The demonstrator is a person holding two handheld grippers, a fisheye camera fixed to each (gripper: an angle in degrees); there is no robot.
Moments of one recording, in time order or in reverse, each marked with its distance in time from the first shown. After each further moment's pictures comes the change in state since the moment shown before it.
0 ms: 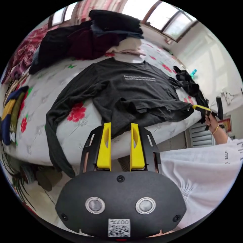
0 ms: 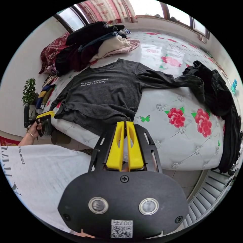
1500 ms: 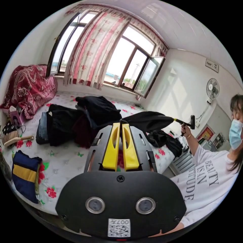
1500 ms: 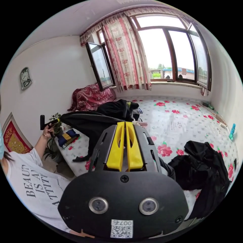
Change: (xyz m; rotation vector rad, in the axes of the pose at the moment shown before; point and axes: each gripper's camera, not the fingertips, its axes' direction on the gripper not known) left arm -0.142 -0.110 -0.364 0.615 0.233 0.065; right arm 0.028 -0.213 -0.323 0.616 -0.130 -0.218
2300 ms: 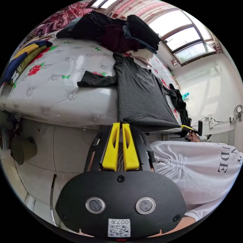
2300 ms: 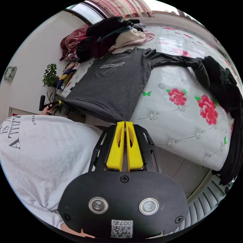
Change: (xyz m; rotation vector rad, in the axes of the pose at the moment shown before) left arm -0.006 0.333 0.086 -0.520 -0.098 -0.473; right arm 0.027 0.374 0.119 -0.714 -0.122 0.154
